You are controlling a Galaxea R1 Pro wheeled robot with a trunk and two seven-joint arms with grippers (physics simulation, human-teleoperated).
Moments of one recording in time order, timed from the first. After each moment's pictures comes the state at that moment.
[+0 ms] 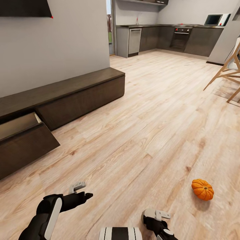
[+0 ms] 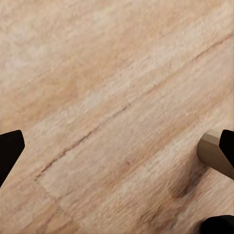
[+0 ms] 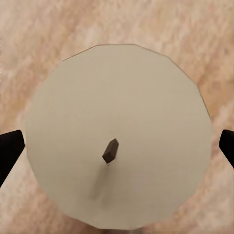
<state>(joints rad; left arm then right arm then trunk) -0.27 -0.04 0.18 -1.31 0.18 0.97 -0.23 -0.44 0.05 0.27 -0.28 -0.46 -0.11 -0.11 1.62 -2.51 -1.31</state>
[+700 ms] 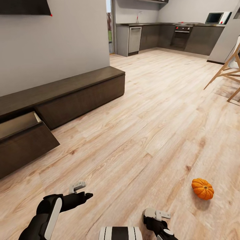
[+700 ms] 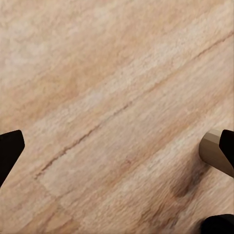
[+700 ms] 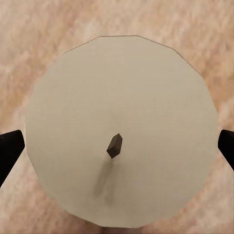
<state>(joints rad) -0.27 -0.04 0.18 -1.31 0.18 0.97 -0.23 -0.44 0.05 0.28 -0.28 -0.46 -0.11 -0.11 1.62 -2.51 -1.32</state>
